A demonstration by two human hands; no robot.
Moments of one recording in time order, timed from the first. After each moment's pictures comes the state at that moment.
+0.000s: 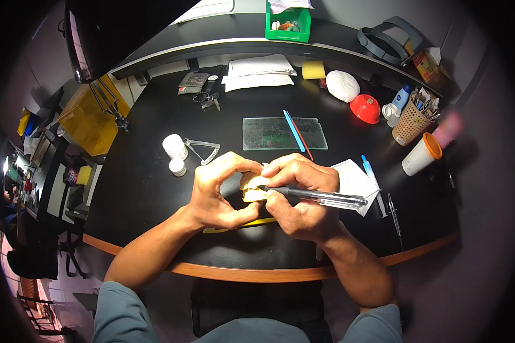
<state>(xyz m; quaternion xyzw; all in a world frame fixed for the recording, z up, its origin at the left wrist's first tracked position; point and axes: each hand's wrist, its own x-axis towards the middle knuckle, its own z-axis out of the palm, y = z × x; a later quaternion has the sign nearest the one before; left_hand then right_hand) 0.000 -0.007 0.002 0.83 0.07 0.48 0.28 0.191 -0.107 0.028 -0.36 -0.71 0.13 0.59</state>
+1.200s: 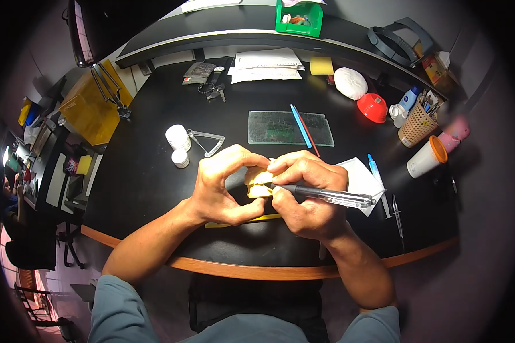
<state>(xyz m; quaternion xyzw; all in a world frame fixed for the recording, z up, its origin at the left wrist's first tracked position) 0.000 -0.005 0.000 0.83 0.06 0.48 0.27 0.191 -0.107 0.026 -0.38 -0.71 0.13 0.58</state>
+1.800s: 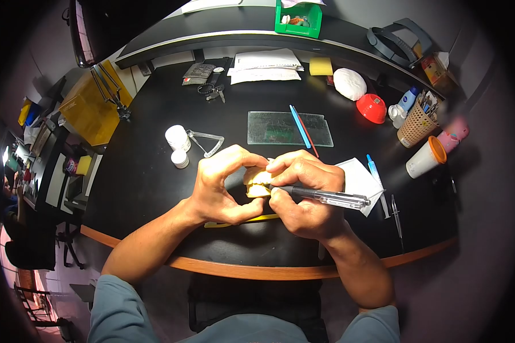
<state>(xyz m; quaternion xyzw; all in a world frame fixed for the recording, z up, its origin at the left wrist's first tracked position) 0.000 -0.004 -0.002 0.83 0.06 0.48 0.27 0.191 -0.107 0.026 -0.38 -0.71 0.12 0.58</state>
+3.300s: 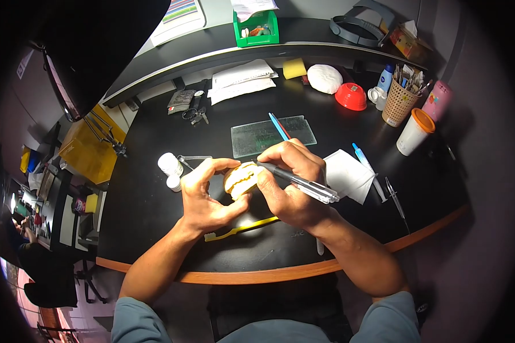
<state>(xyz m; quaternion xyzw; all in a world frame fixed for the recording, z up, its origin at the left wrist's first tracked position) 0.002 -0.005 0.003 0.82 0.14 0.50 0.24 0.190 -0.098 0.019 -0.44 -0.63 0.04 0.64</state>
